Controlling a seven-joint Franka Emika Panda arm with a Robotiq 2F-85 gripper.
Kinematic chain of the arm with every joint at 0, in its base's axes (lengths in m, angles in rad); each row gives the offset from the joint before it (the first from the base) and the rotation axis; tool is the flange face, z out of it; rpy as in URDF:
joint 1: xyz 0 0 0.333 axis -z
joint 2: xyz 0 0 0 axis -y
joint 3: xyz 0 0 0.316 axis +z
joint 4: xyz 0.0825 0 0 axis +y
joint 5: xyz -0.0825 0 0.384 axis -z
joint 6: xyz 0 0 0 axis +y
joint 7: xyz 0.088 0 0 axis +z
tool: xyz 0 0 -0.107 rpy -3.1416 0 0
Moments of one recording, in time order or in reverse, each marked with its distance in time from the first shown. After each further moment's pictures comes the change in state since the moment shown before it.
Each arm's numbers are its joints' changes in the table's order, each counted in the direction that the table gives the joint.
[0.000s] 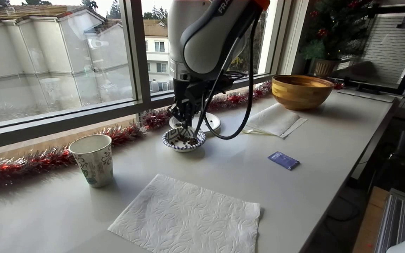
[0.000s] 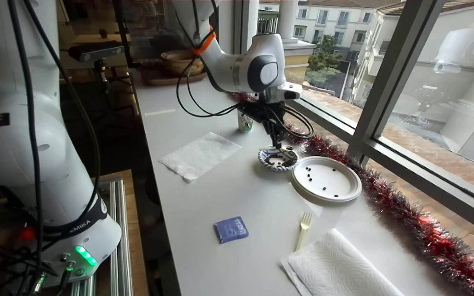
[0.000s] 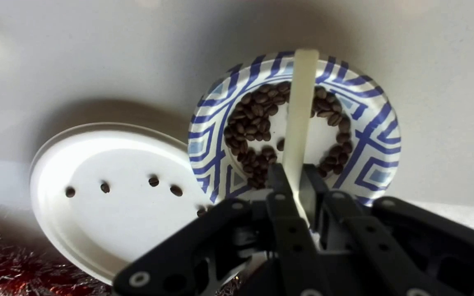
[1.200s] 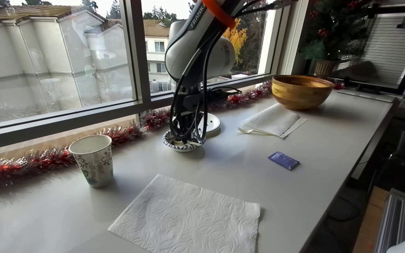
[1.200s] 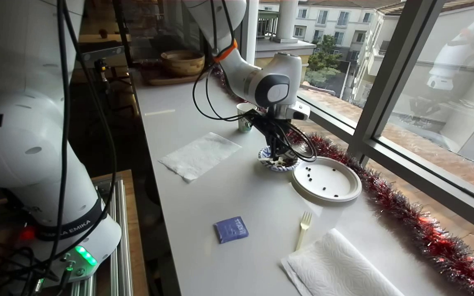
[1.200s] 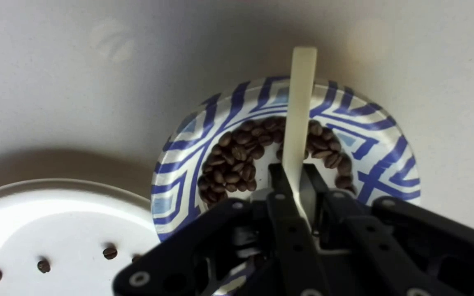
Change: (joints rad) arm 0.070 -0.159 0.050 -0.131 -0.272 0.097 0.229
